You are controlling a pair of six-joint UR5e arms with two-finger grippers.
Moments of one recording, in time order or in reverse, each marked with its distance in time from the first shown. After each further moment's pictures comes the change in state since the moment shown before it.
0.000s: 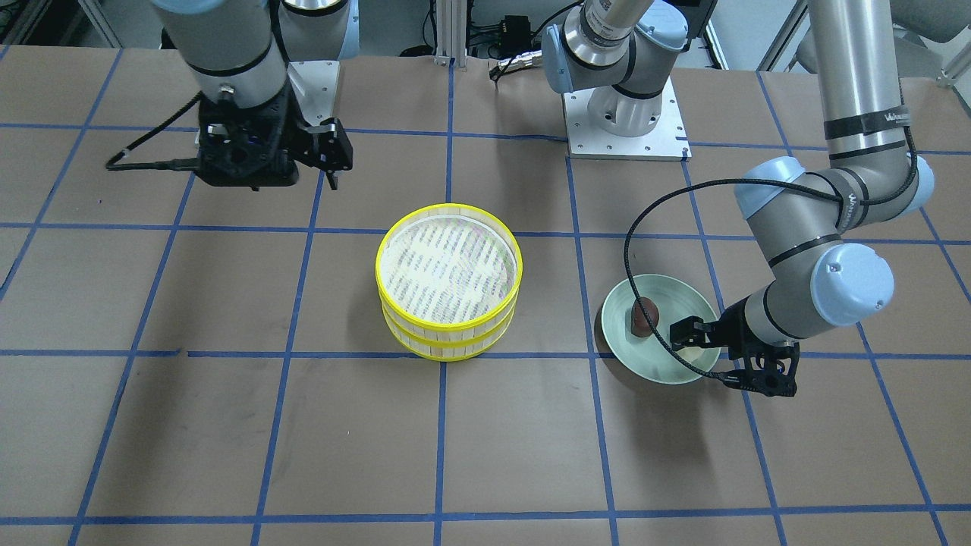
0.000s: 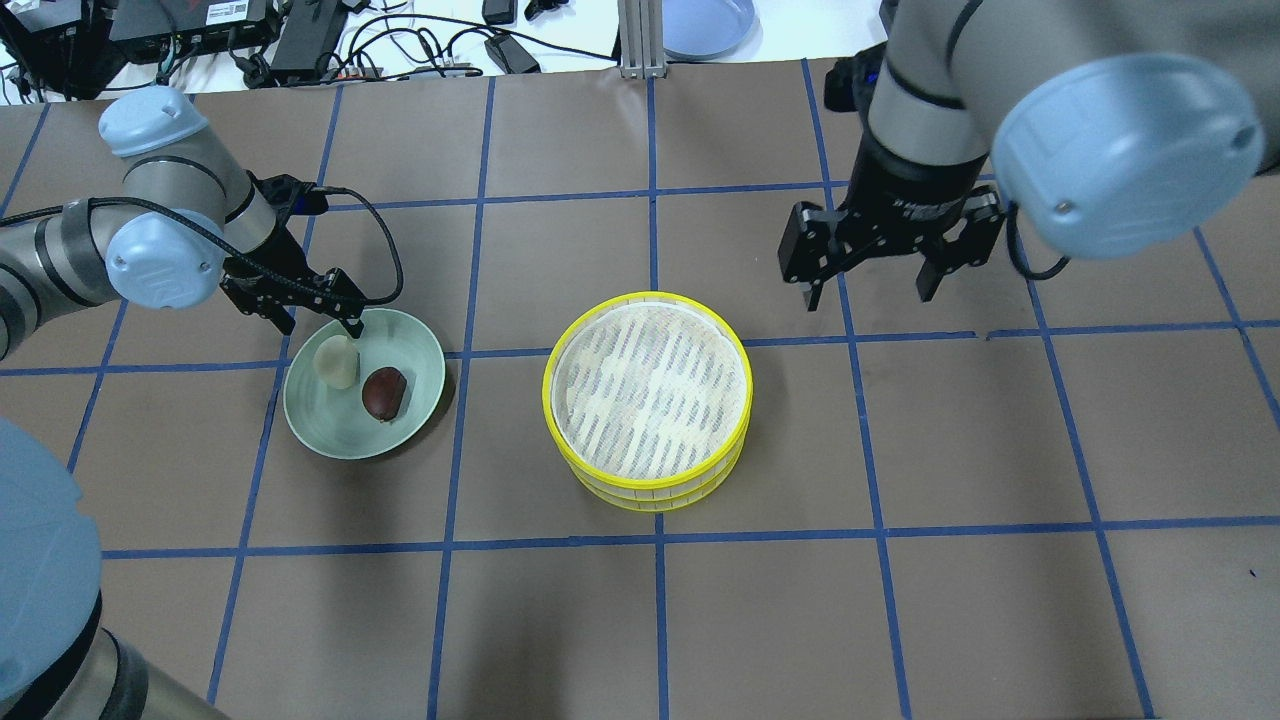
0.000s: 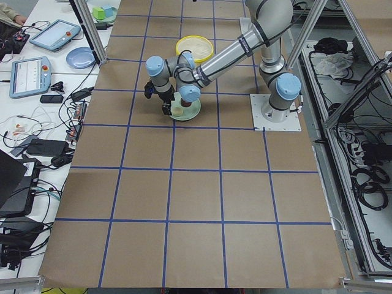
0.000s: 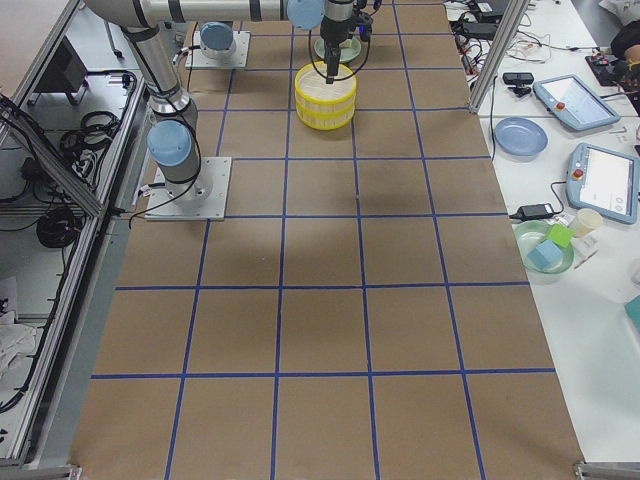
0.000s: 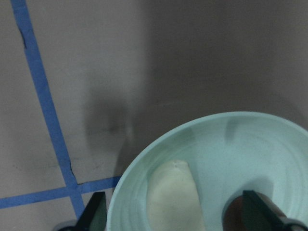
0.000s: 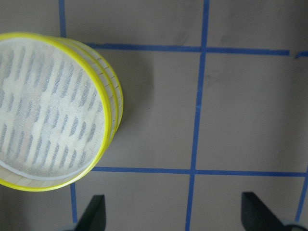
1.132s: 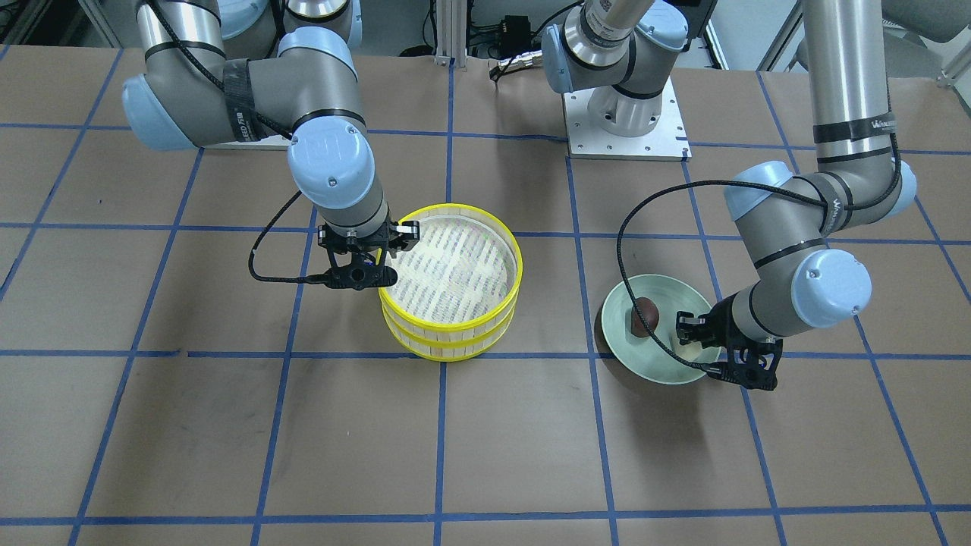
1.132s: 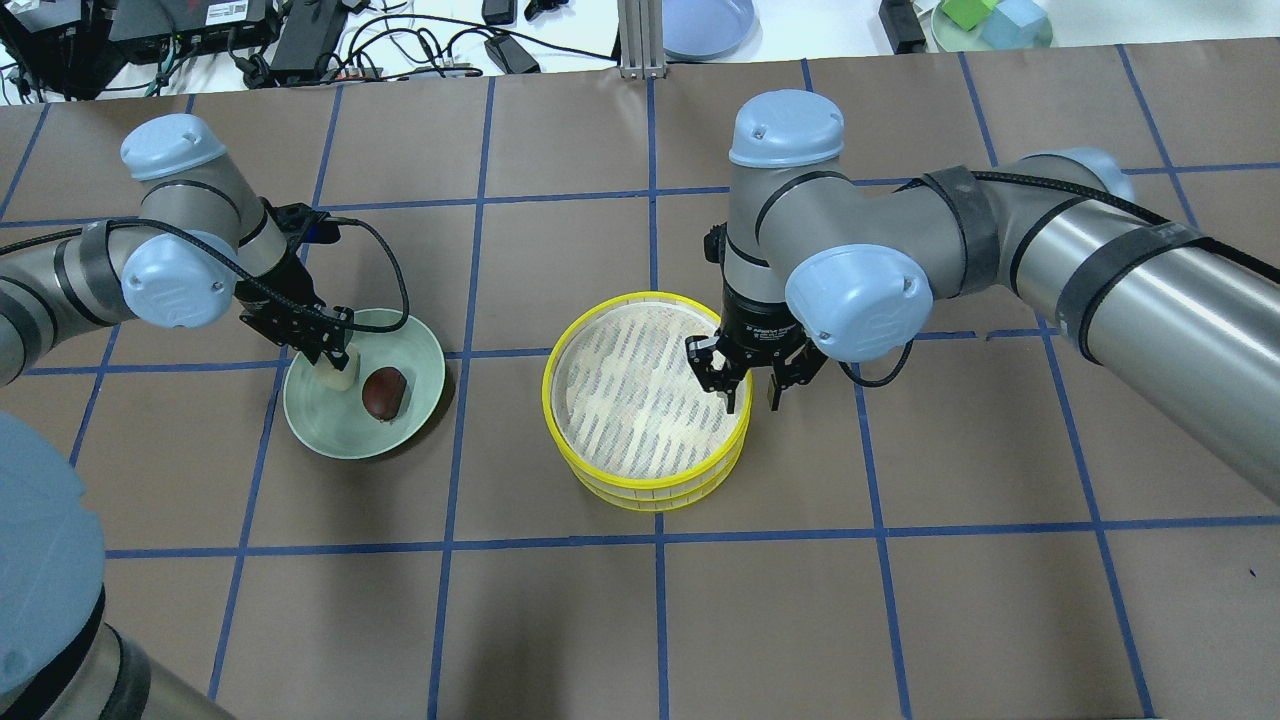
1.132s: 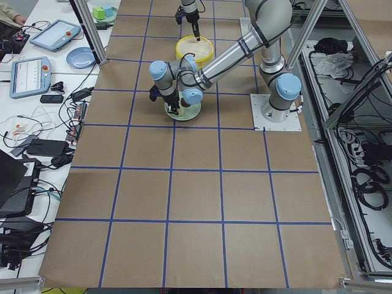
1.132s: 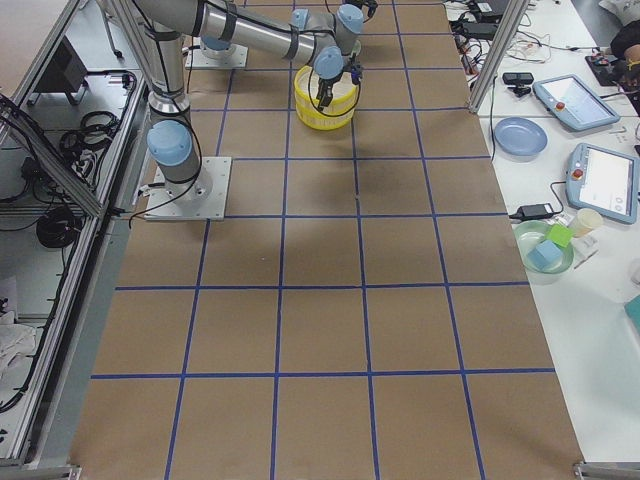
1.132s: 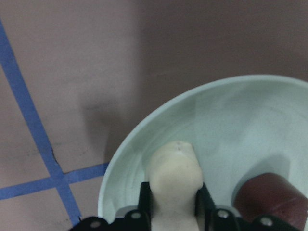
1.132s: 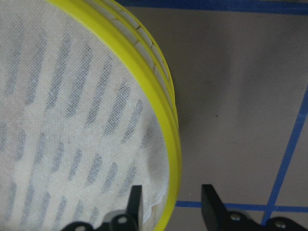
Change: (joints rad) left arm -0.002 -0.003 -0.037 -0.001 0.042 0.070; right arm 0.087 0.221 0.140 -0.237 0.067 0.068
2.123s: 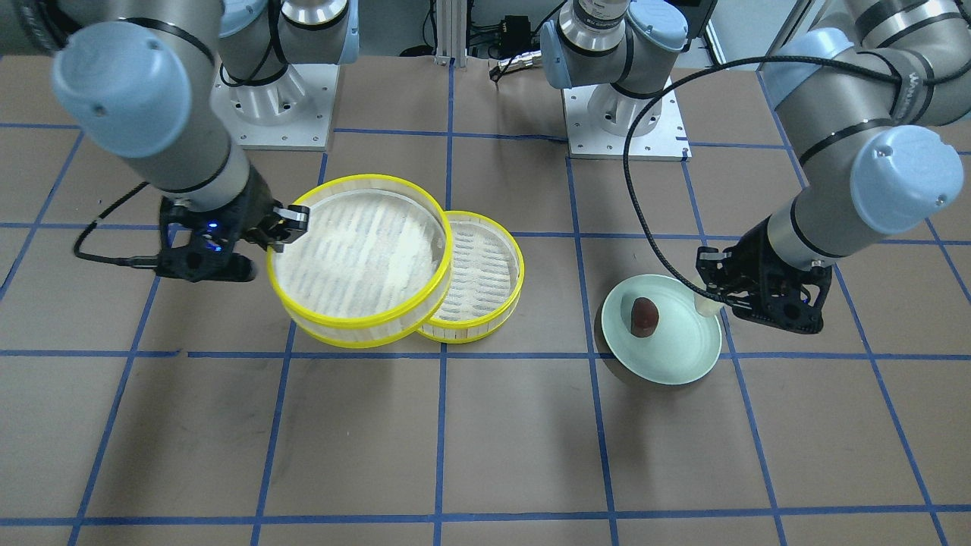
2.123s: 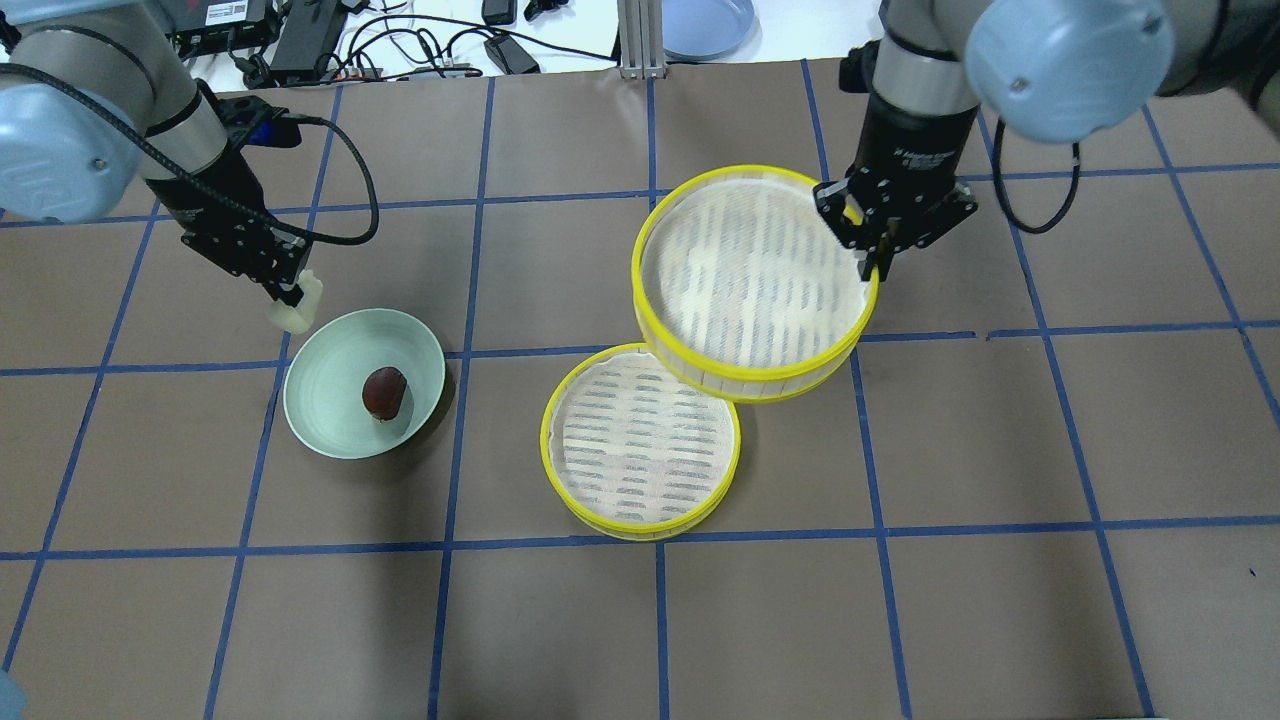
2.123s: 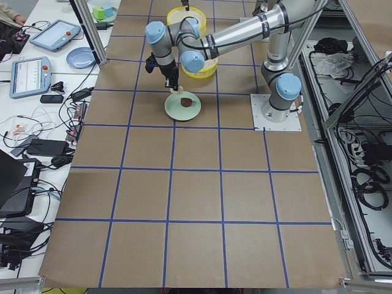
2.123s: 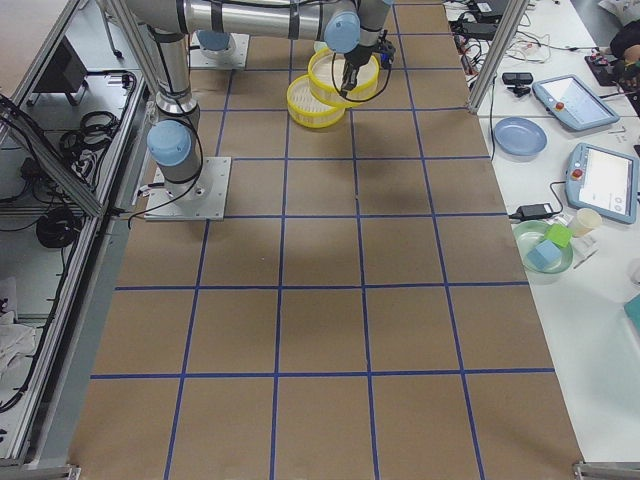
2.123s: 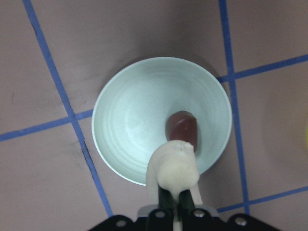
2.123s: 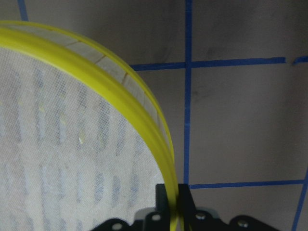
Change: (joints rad) left arm -0.101 0.218 0.202 -0.398 -0.011 -0.084; right arm -0.244 -0.063 -0.316 0.336 -0.057 -0.133
